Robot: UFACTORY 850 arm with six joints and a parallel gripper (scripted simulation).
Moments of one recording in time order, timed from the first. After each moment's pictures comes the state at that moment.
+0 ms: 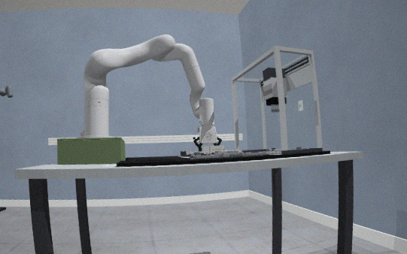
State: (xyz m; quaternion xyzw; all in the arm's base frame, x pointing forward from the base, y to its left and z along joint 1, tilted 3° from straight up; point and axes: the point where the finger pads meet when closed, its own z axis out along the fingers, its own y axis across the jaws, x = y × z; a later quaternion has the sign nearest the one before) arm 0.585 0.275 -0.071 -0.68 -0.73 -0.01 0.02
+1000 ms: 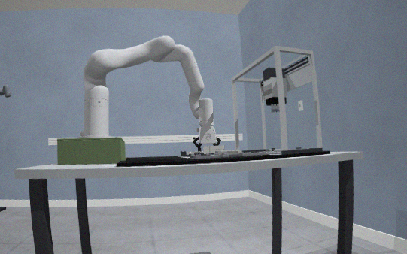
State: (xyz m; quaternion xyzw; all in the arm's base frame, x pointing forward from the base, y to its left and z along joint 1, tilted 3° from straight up) arm 0.584 0.292 -0.071 -0.68 -0.73 -0.01 0.02
